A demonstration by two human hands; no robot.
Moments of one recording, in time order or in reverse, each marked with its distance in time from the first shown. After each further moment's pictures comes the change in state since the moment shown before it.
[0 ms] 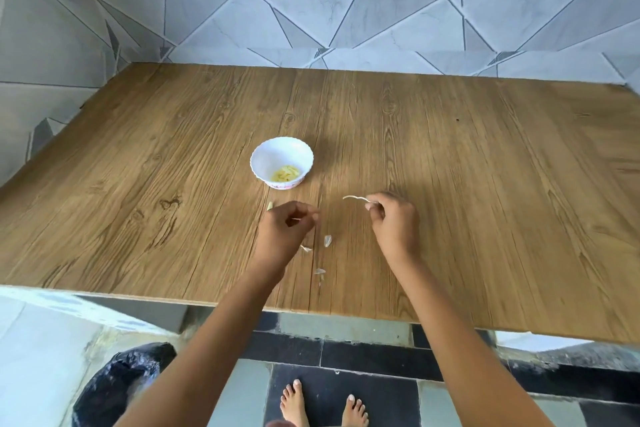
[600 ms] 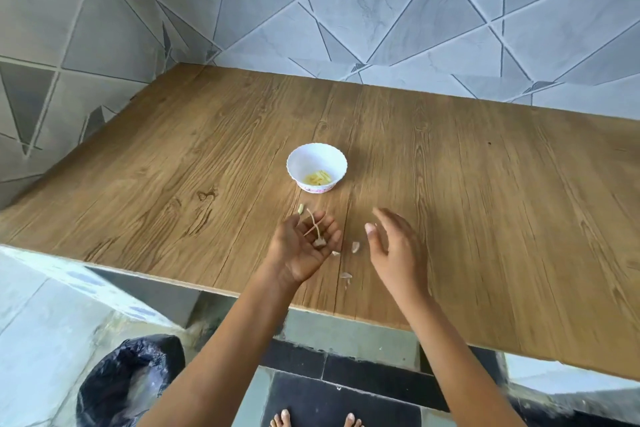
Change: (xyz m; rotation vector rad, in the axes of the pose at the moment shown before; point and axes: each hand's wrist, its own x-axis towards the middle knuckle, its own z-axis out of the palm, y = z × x) left_hand -0.007 0.009 -0.019 -1.221 0.003 -0.709; right_hand -0.035 -0.041 0.005 -0.052 -0.055 -0.115
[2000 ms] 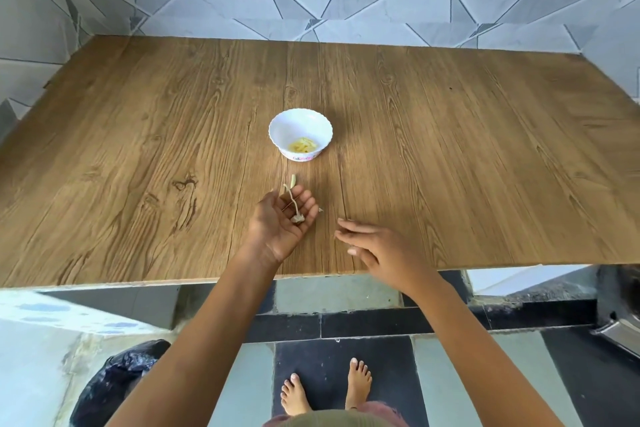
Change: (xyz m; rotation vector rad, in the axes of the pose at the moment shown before) left_hand 0.008 0.035 -0.041 0.114 -0.066 -0.076; right_hand -0.051 -0.043 -0.011 -0.033 -0.573 -0.091
